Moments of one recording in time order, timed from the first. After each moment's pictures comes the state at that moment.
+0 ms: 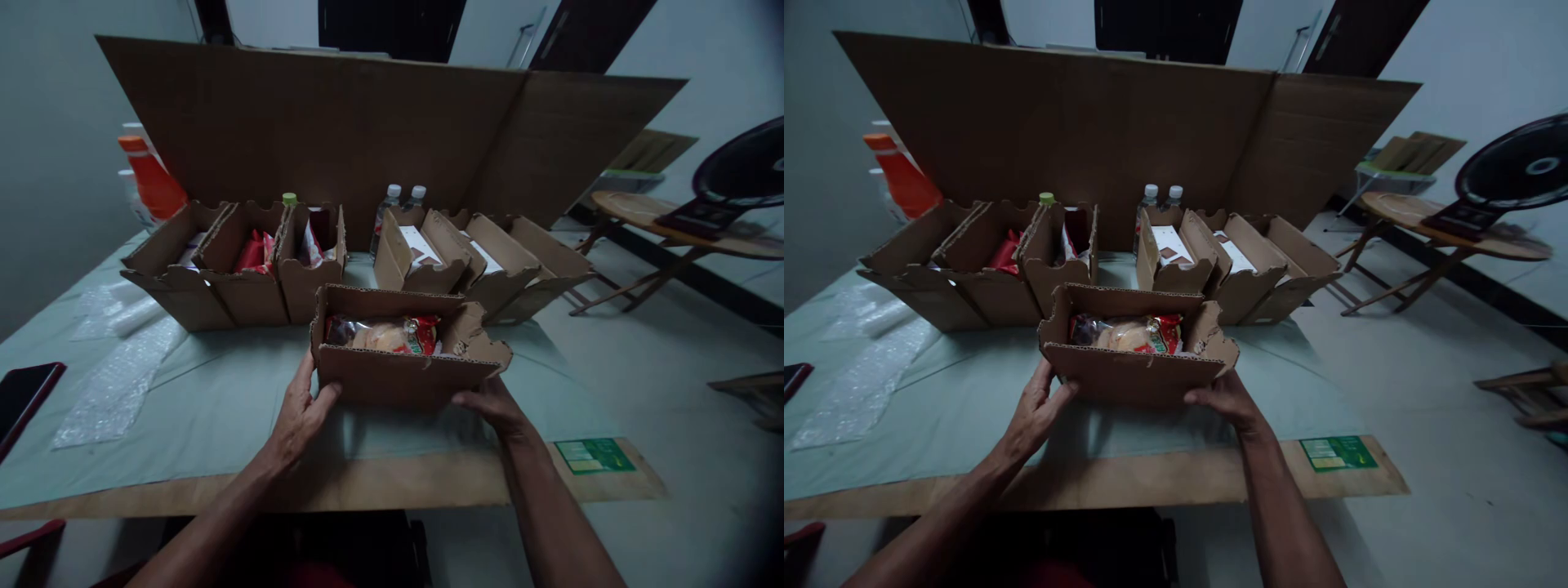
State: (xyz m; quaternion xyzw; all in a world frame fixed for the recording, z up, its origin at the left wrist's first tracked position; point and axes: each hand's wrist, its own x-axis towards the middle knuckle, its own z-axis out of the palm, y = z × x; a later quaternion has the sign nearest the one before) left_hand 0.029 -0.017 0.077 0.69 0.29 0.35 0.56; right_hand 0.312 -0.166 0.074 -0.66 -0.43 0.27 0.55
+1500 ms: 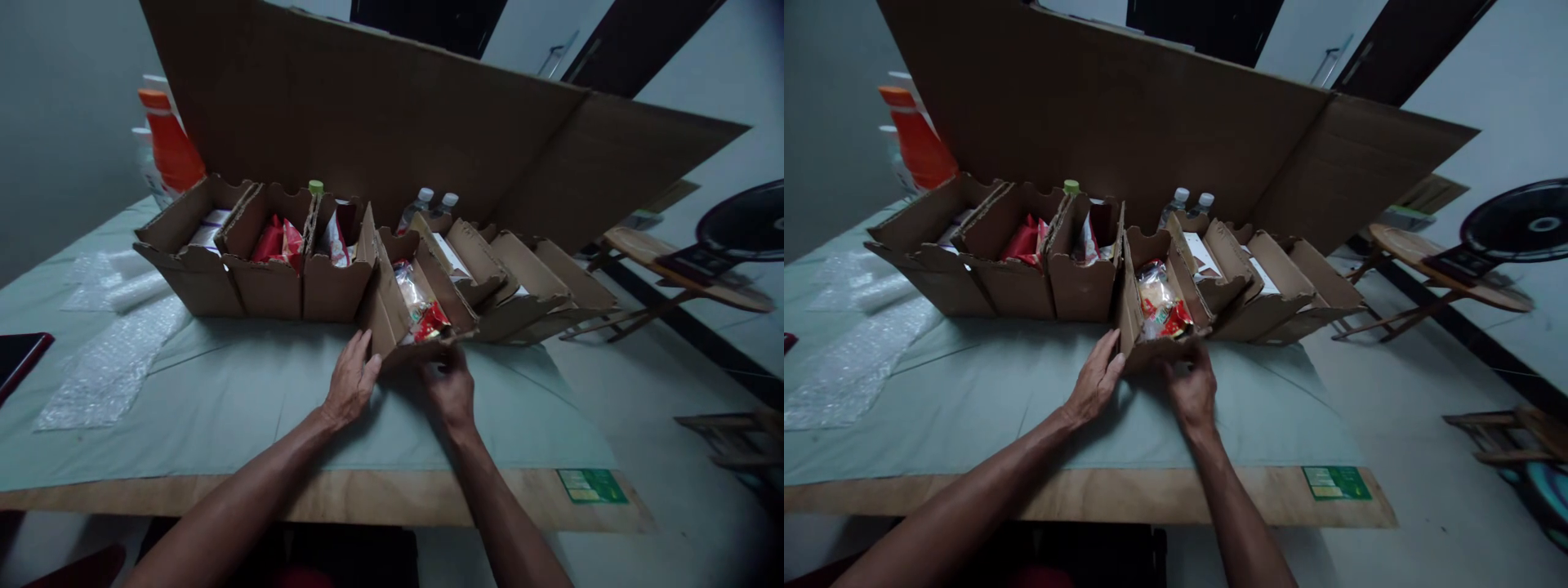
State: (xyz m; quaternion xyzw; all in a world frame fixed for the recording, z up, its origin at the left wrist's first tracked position) left_hand 0.101 0.008 0.024 0.76 0.30 0.35 0.46; right_hand 0.257 -0.093 0.063 -0.82 -0.34 0.01 0.46
